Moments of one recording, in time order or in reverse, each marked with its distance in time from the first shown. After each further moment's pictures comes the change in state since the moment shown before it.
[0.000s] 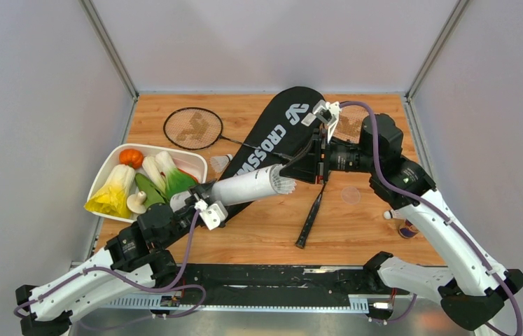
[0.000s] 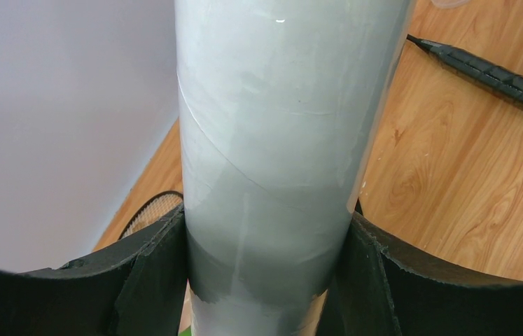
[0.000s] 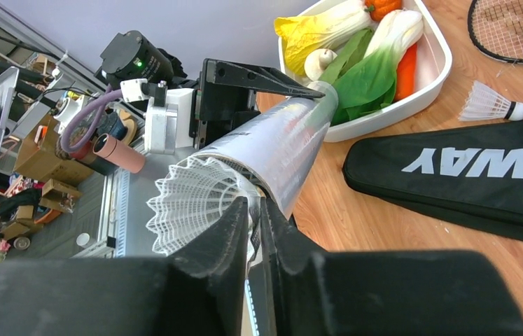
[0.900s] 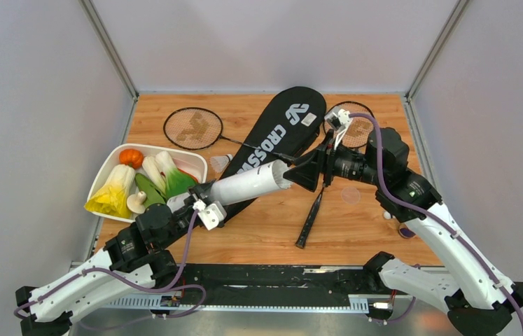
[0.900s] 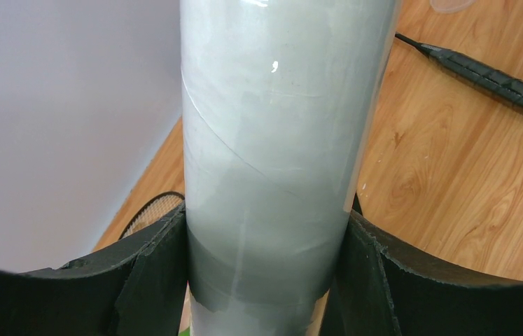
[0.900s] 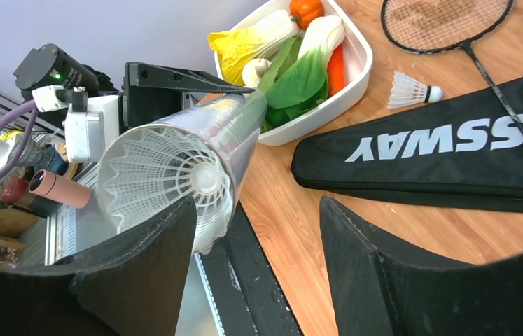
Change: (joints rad) left arm 0.002 -0.011 0.000 -0.004 0.002 -0.006; right arm 0.012 -0.100 -0.112 0.006 0.234 -0.024
